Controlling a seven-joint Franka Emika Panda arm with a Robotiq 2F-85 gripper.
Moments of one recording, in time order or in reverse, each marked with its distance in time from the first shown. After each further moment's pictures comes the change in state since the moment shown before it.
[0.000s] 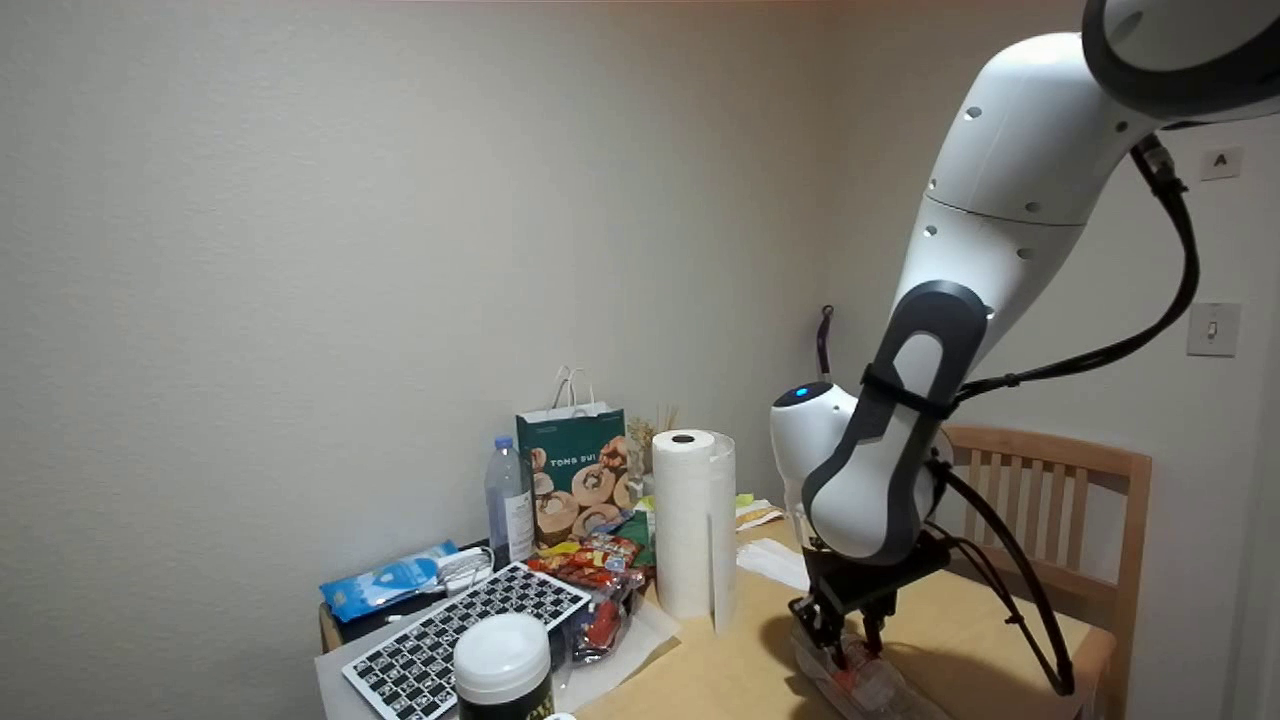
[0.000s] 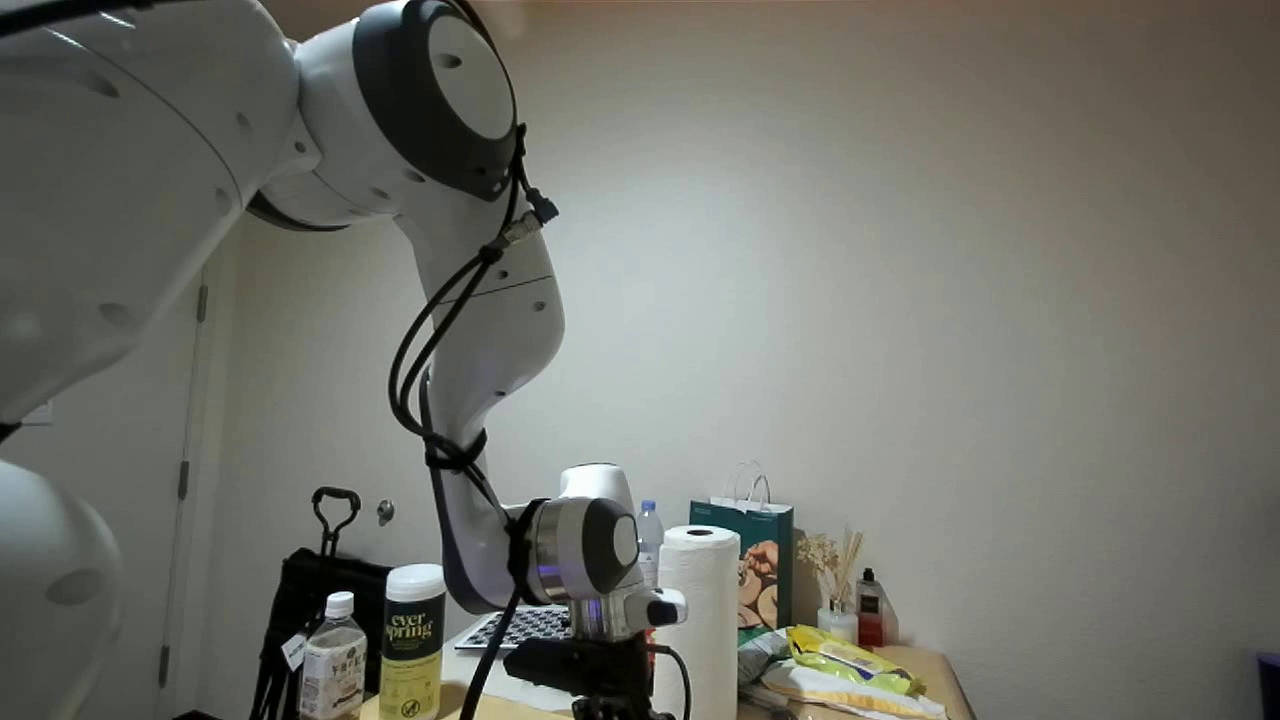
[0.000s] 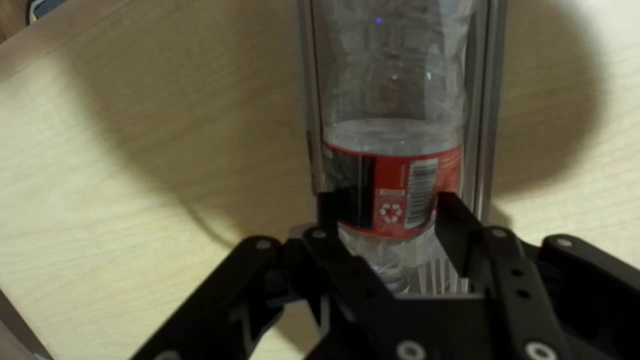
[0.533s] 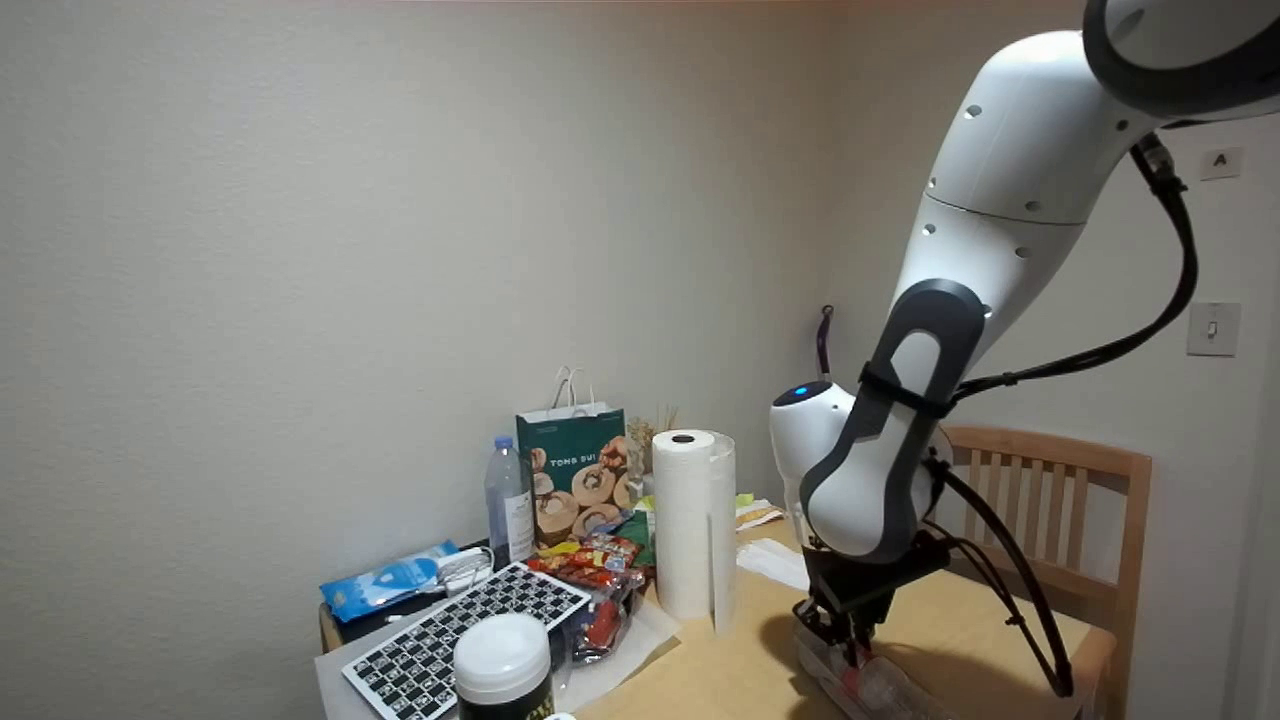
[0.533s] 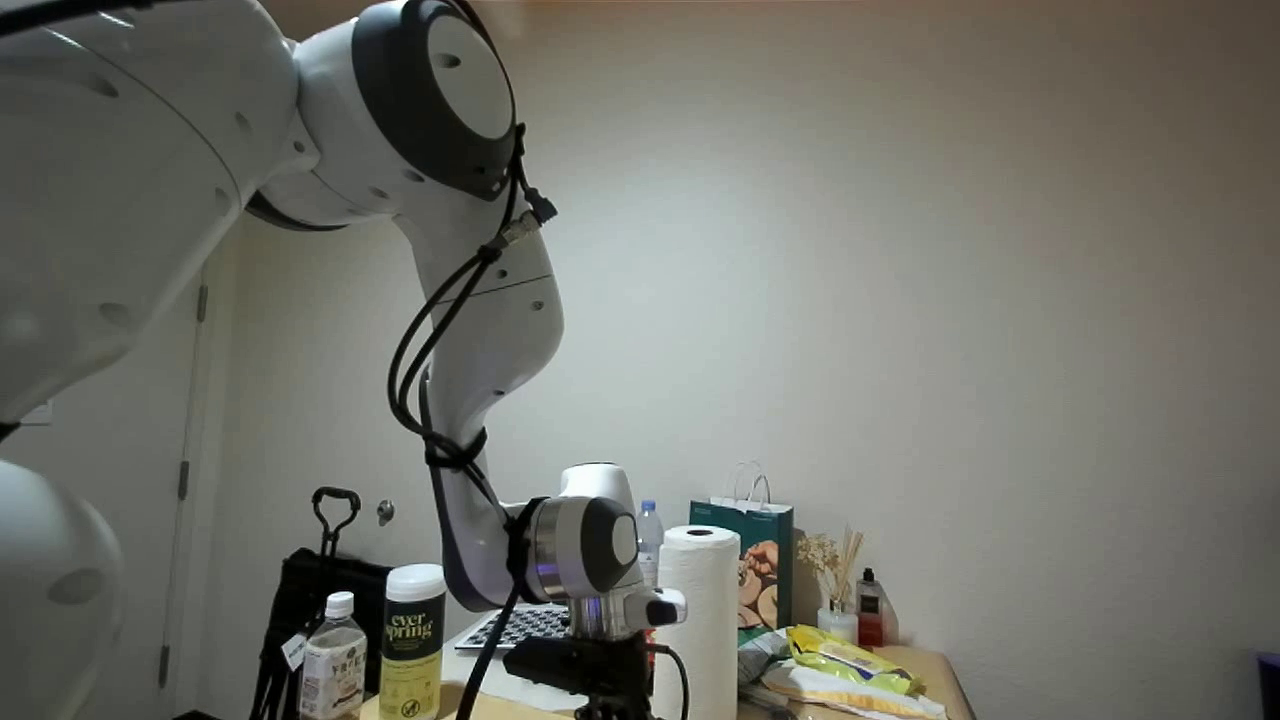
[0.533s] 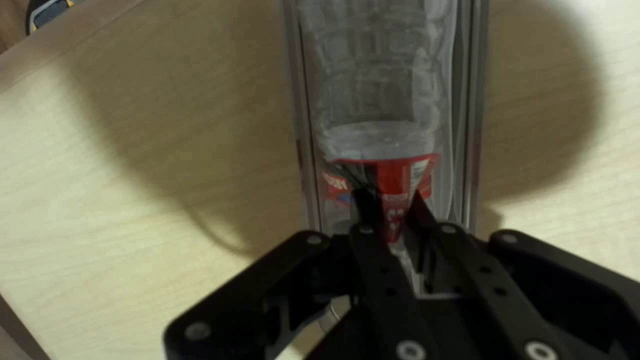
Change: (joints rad) arm 0.004 -0.002 -0.002 0.000 0.015 -0.009 0.001
